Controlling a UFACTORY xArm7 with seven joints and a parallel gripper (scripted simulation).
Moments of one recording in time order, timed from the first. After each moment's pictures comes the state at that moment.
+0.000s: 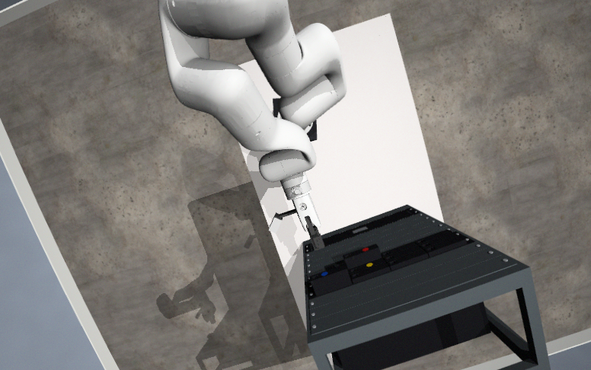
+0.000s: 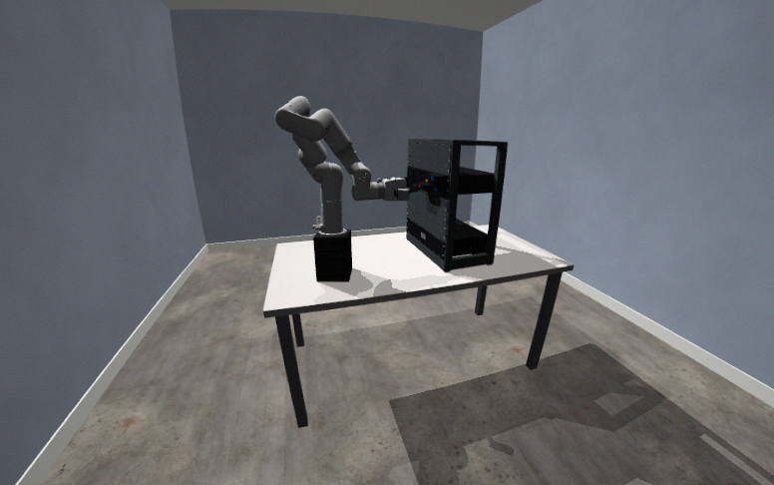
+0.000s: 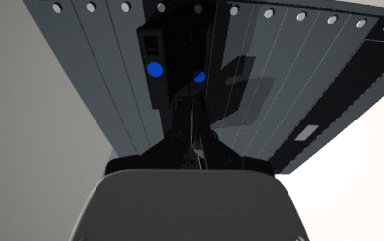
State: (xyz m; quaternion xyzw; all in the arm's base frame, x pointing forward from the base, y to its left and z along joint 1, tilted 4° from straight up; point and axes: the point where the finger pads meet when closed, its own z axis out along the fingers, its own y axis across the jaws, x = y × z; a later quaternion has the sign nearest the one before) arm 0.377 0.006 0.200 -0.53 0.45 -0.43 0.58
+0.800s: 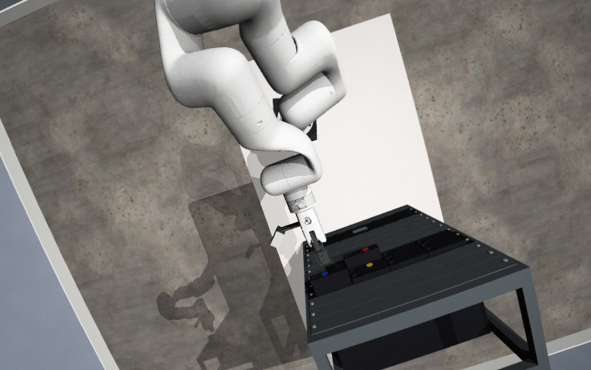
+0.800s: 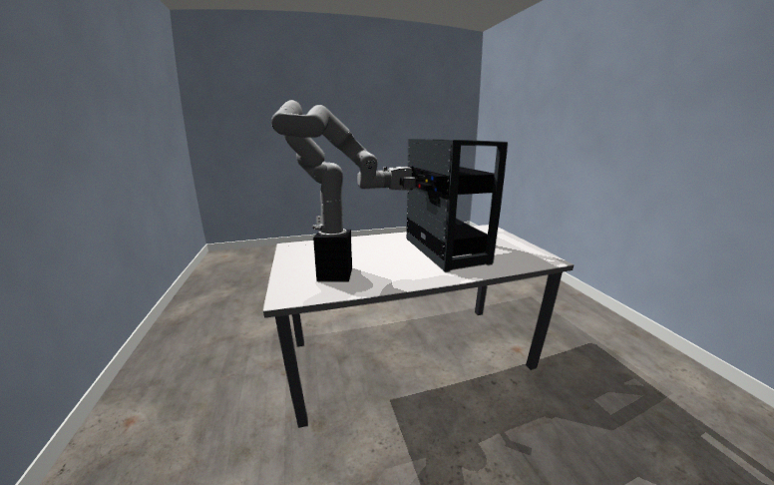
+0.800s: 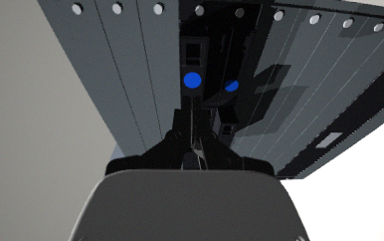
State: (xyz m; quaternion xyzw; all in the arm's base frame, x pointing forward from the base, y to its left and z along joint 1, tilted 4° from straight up) arm 0.403 0.010 0.247 -0.54 0.45 -0.42 0.57
